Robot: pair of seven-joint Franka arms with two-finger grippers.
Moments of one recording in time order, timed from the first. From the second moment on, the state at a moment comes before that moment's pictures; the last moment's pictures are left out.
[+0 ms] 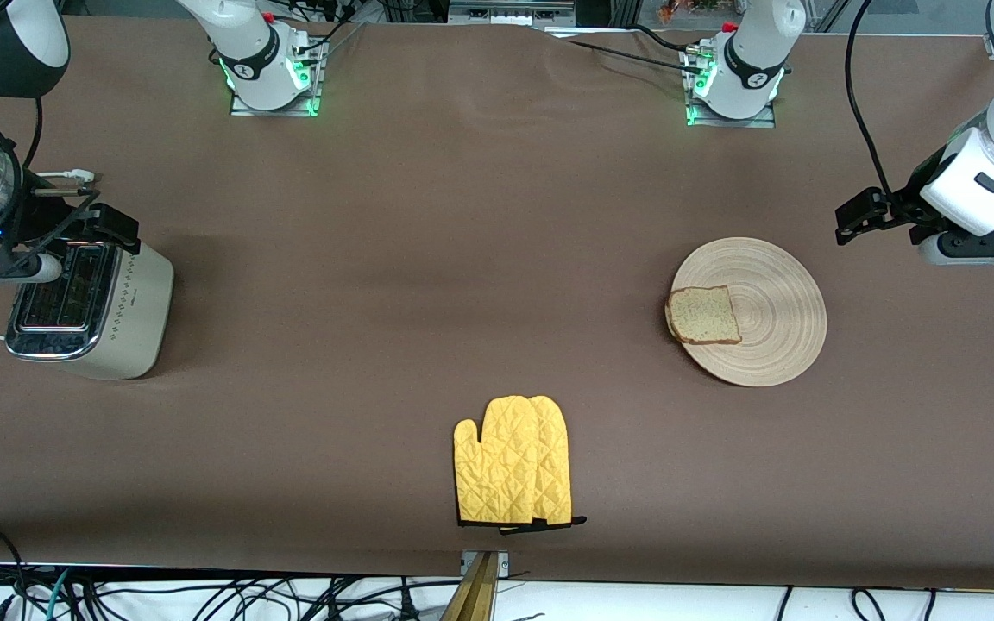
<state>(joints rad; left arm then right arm) -0.06 0.03 -0.02 -1.64 0.00 1.64 -0.12 -0.05 0.11 0.11 -1.60 -0.05 1.66 0.01</state>
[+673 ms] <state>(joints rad) -0.06 0.04 -0.02 -1.64 0.00 1.64 -0.12 -0.05 0.11 0.11 -1.60 -0.05 1.66 0.01</state>
